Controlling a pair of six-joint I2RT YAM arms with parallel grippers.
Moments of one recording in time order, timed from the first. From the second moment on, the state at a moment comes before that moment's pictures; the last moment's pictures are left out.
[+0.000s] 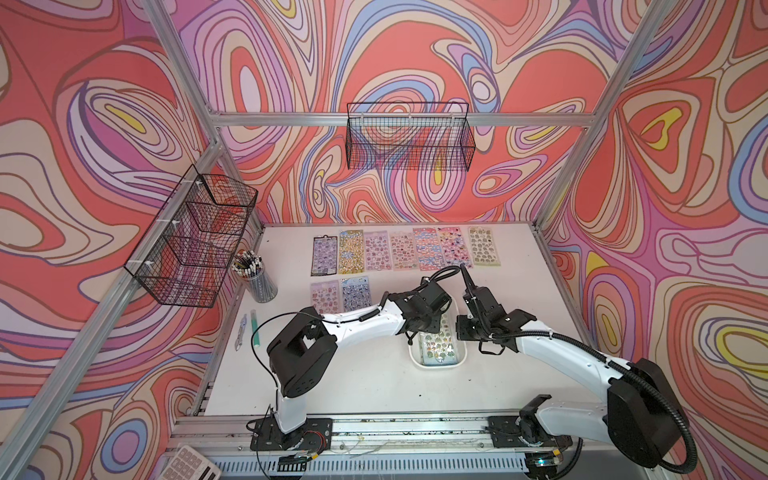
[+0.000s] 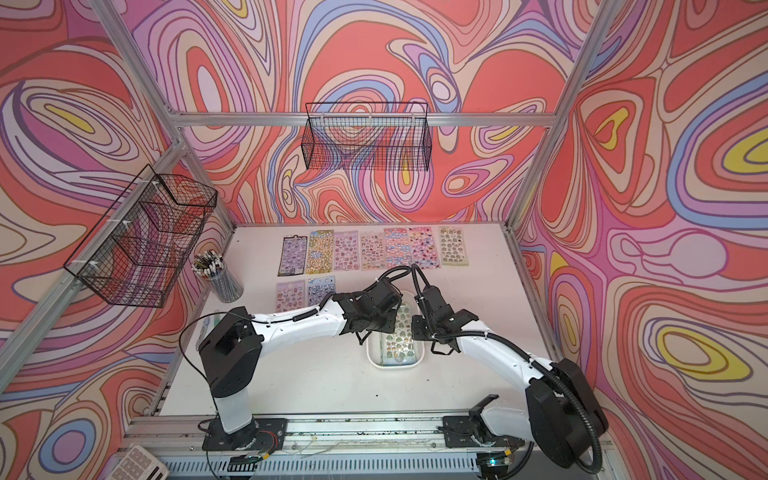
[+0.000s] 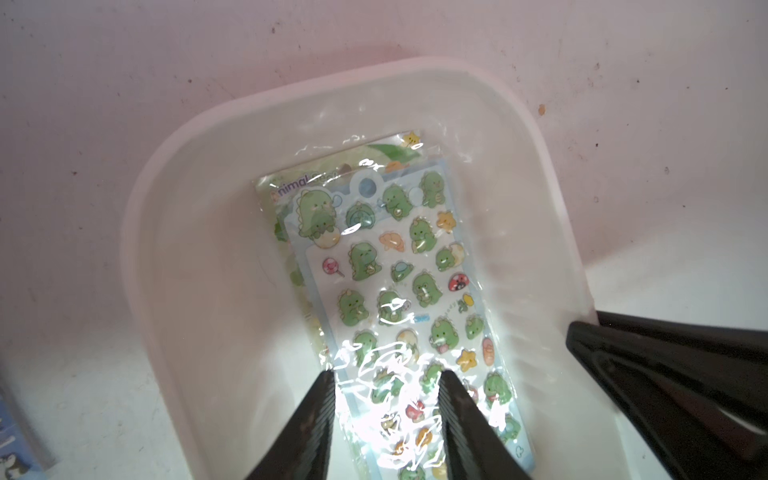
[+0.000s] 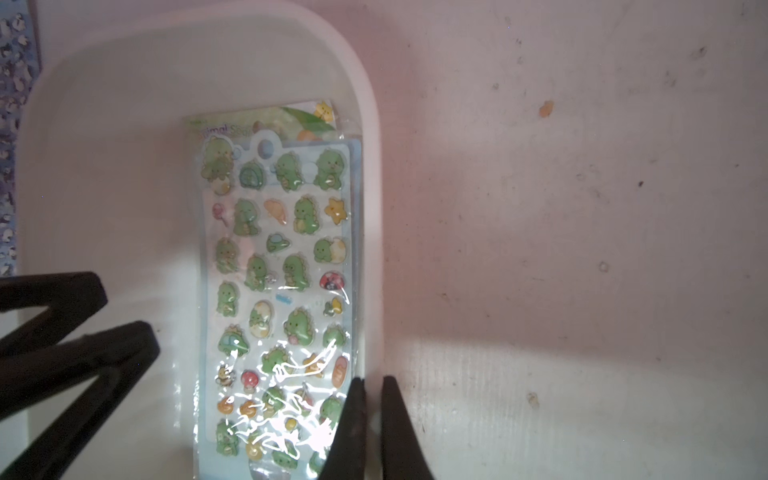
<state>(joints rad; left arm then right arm) -0.97 1.88 1.37 -0.52 -0.15 -0.72 0.51 1.26 0.71 -0.50 0.04 0.50</state>
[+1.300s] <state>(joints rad) -0.95 2.03 1.41 -0.59 -0.14 -0.88 0.51 1.25 0.67 -0.42 0.01 0.50</state>
